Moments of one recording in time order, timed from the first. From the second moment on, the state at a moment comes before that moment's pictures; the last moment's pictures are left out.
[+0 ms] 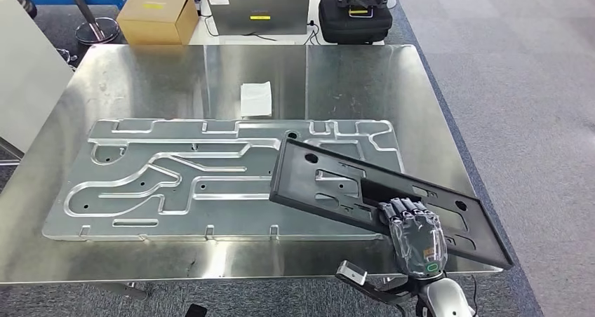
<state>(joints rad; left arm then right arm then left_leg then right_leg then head) -0.07 -0.17 0.98 -0.21 -1.12 0.10 -0.29 0.03 -0.09 0.30 -1.70 1.42 -0.58 0.05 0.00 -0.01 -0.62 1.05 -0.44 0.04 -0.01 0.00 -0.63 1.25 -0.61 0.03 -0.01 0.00</state>
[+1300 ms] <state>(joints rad) -0.10 -0.17 0.93 -0.21 -1.21 0.04 -0.26 -0.67 -0.06 0.50 -0.93 1.55 -0.30 0.13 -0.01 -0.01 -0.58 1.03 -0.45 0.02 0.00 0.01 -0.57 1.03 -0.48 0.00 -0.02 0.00</state>
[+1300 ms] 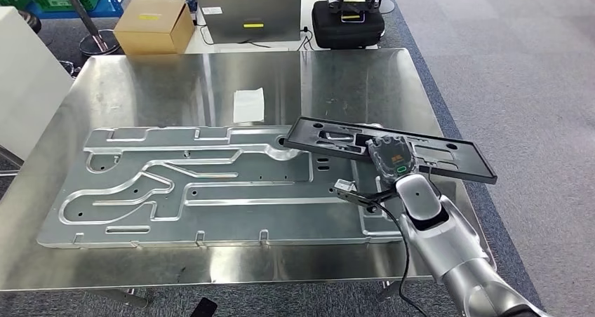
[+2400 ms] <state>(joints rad) -0.11 -0.17 0.92 -0.21 -1.20 0.04 -0.30 -0.68 0.04 0.68 -0.95 1.36 -0.32 0.11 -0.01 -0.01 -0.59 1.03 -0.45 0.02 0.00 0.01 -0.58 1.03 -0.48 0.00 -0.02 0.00</state>
